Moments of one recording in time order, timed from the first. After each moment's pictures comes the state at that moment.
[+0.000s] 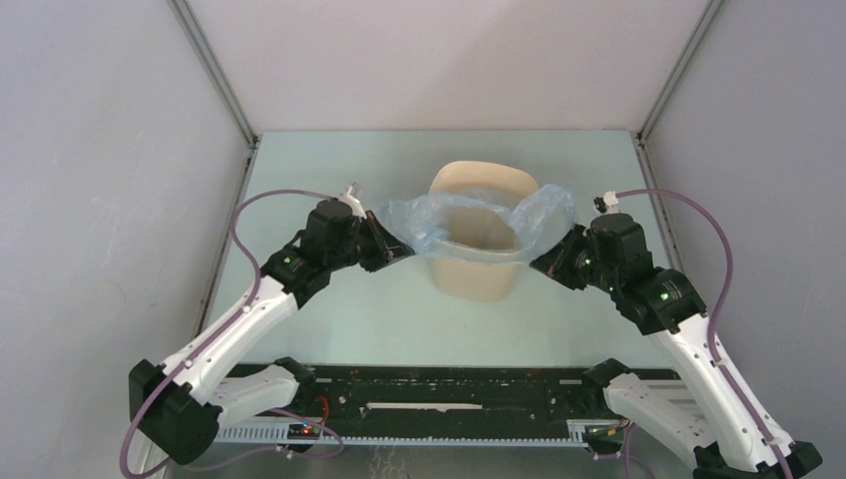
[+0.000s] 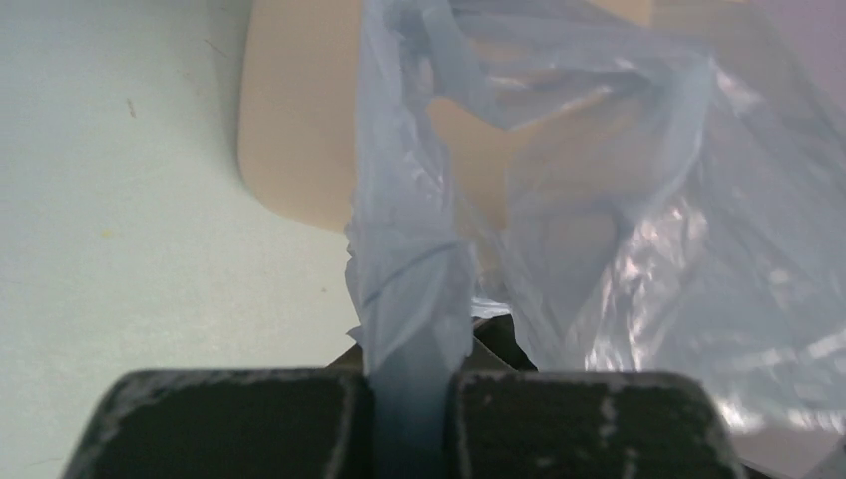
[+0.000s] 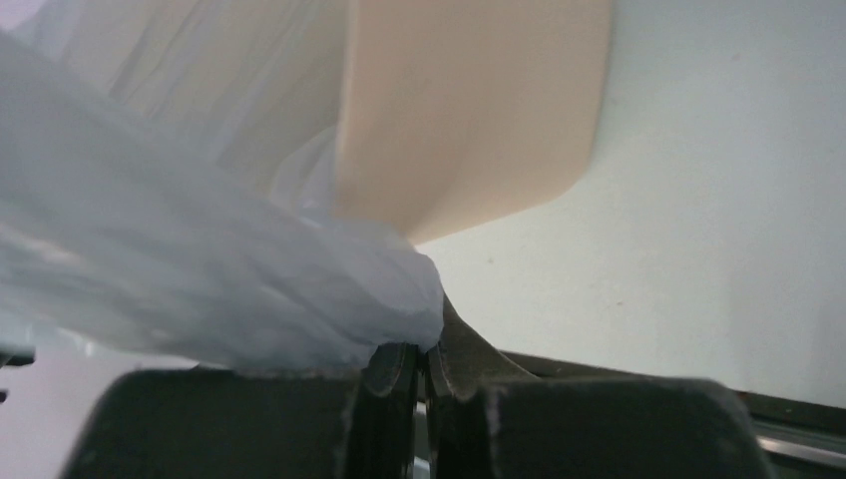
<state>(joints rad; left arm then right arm) -0.55 1.02 0.87 -0.38 0.23 -0.98 0.47 0.80 1.03 -0.87 -0.02 0.88</state>
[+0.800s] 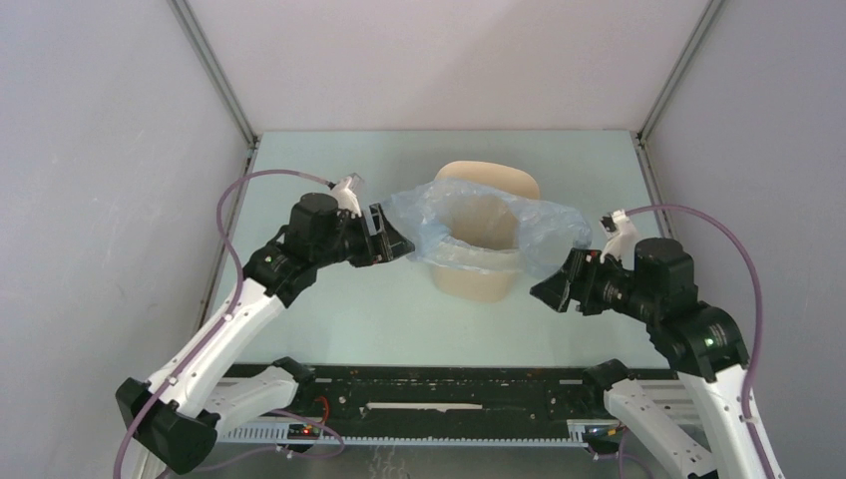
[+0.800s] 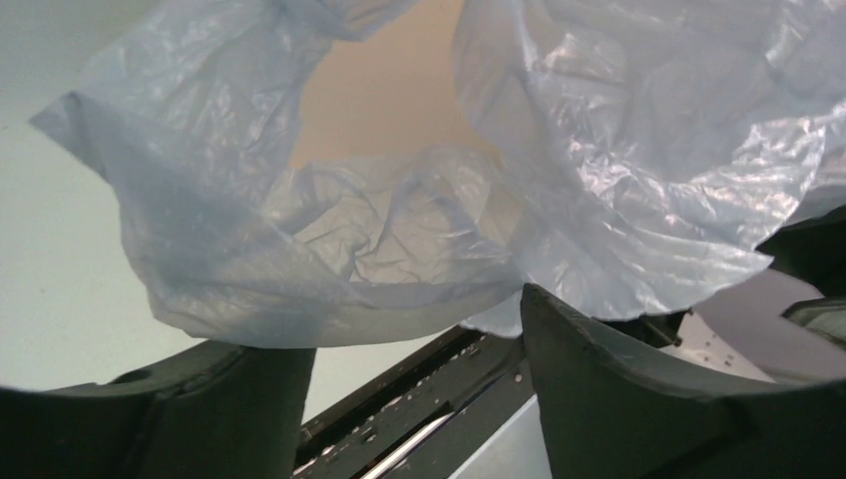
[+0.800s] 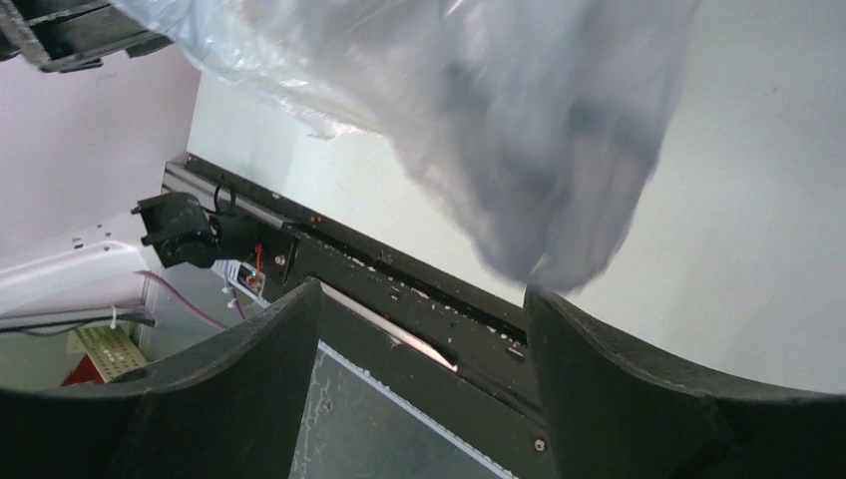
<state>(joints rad) -0.52 0.98 0.98 -0.54 0.28 -0.66 0.34 0.62 1.09 -1.05 -0.36 0.48</state>
